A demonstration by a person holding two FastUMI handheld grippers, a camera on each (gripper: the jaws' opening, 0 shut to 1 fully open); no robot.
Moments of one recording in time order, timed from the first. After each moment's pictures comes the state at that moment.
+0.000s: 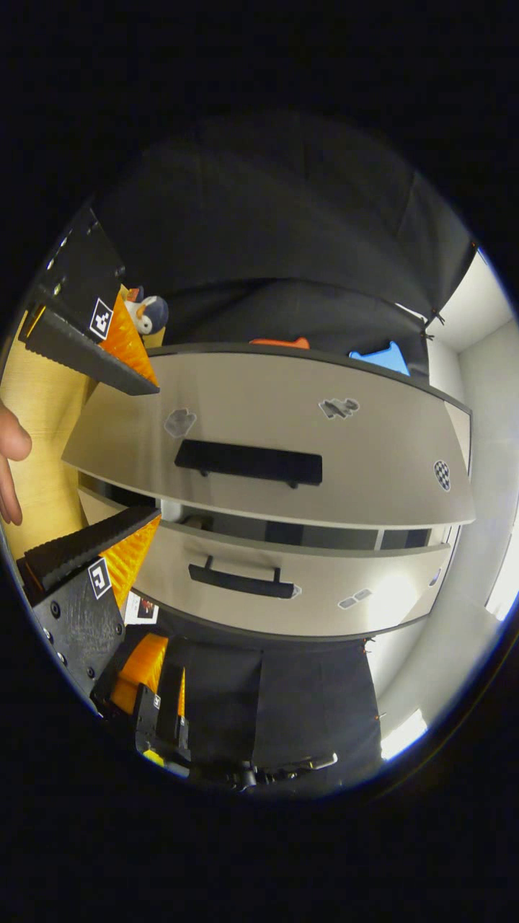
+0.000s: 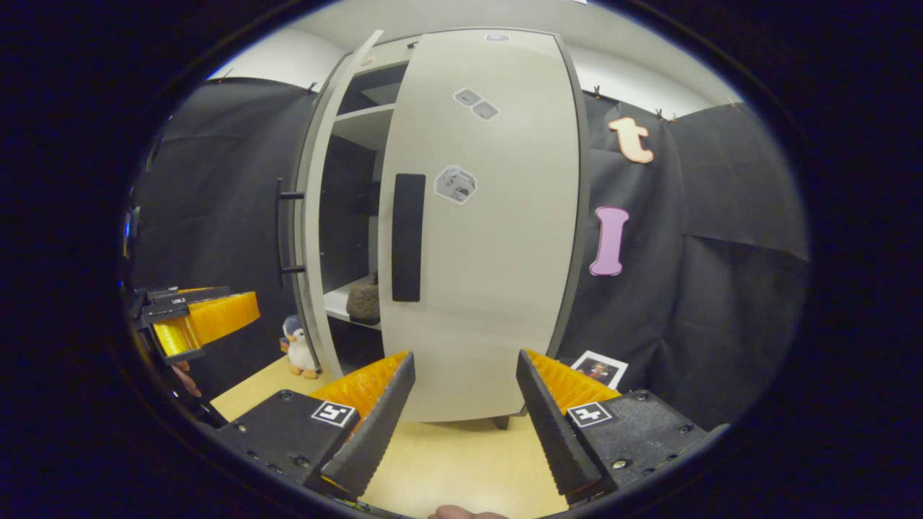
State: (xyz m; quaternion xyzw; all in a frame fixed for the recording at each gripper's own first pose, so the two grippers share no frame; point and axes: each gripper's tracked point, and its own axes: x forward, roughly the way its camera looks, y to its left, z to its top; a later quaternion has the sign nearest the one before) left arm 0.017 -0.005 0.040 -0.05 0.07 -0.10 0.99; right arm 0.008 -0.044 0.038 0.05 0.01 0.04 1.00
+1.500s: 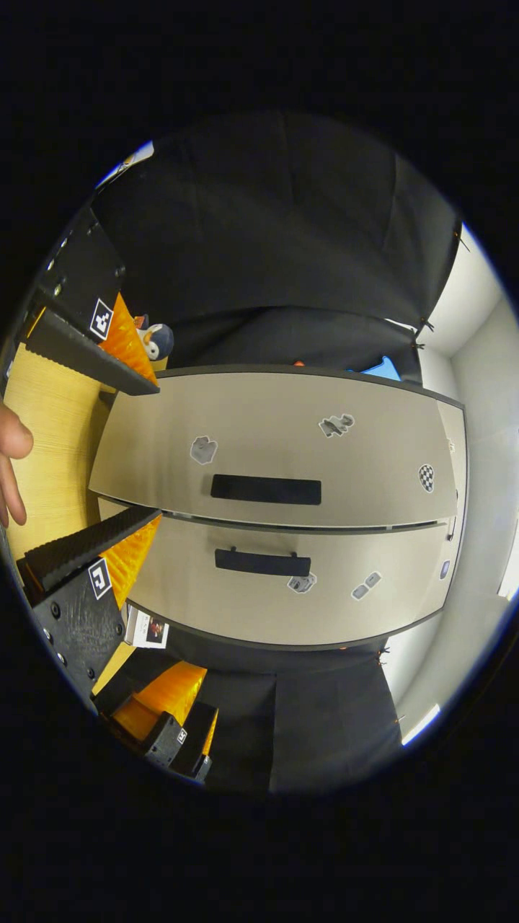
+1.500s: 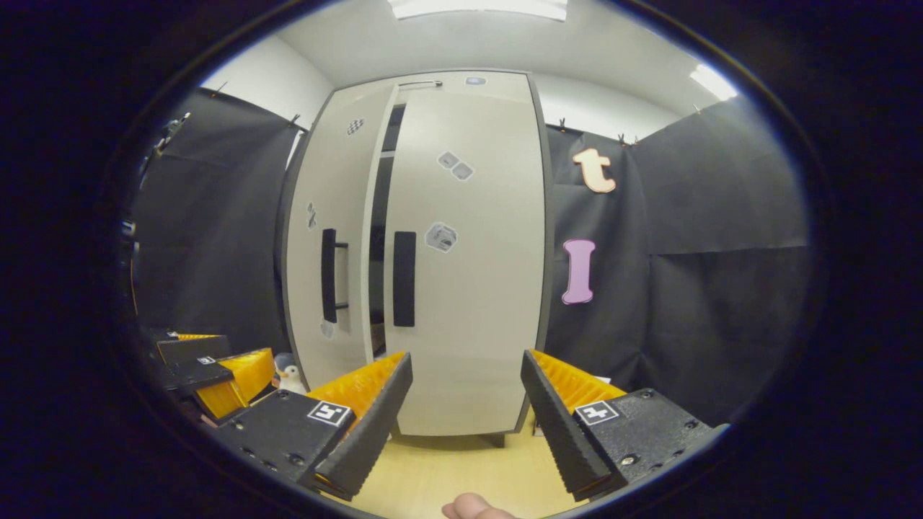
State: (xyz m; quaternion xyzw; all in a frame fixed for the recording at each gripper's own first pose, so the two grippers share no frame) left arm -0.013 -0.029 0.031 -0.02 0.07 -0.06 1.00; right arm -0.024 -0.041 0.055 0.06 -0.06 -0.01 1.00
